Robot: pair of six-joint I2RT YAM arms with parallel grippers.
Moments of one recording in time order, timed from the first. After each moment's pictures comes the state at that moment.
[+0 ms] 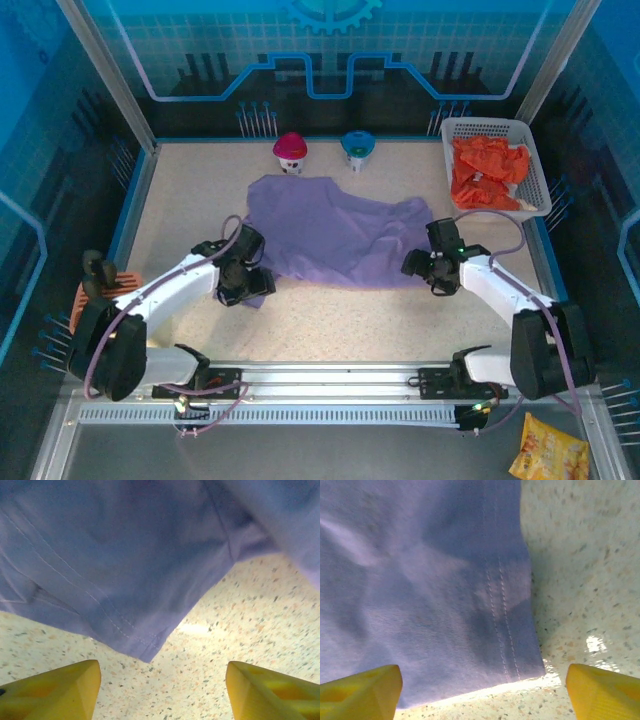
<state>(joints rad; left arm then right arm) -0.42 1.32 0.75 -0.81 0.08 -0.77 0.21 1.31 0.67 -0.57 0.00 0.65</state>
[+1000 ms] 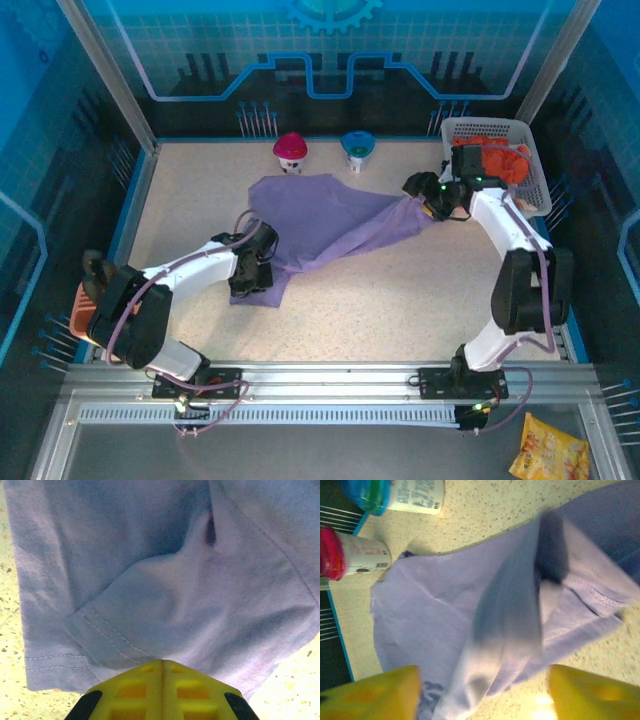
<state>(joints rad) -0.45 1.49 0.83 -0.78 -0.05 -0.71 0.02 1.67 1.29 -0.60 -0.42 0.68</state>
